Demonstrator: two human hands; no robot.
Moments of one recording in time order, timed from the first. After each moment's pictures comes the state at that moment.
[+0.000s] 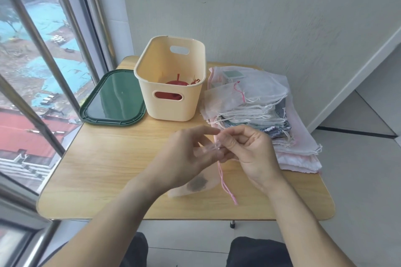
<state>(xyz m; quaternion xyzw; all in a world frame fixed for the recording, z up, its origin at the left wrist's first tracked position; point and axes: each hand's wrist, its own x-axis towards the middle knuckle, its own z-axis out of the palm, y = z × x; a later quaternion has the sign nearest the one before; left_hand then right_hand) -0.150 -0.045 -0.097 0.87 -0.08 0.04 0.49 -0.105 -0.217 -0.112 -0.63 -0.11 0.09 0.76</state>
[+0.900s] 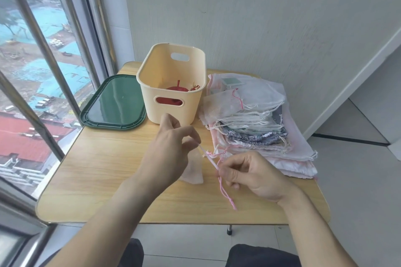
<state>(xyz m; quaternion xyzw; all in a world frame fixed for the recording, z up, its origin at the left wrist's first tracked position) -0.148 -0.035 -0.097 0.92 0.02 0.15 0.36 -0.110 -0.249 -0.110 -0.72 -0.22 0.28 0.59</state>
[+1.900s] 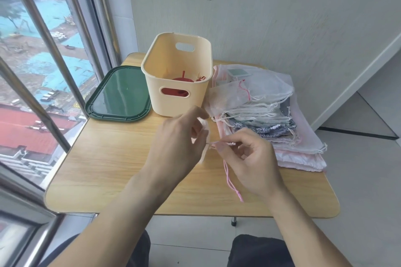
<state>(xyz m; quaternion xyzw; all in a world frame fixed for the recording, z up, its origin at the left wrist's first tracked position) -0.156 -0.041 -0.087 0.89 -0.04 0.24 0.38 -0.122 -0.218 -0.125 -0.79 -0.22 -0.06 0.56</state>
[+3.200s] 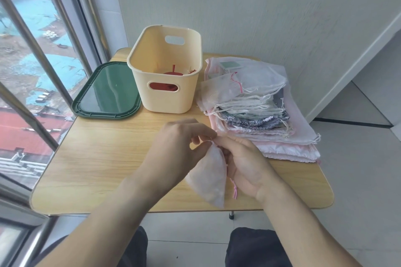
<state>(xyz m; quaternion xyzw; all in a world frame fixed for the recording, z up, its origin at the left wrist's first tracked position) -0.159 -0.049 -0.094 0.90 -0.11 0.19 0.38 -0.121 -0.209 -0.124 -0.60 0.04 0.26 0.75</state>
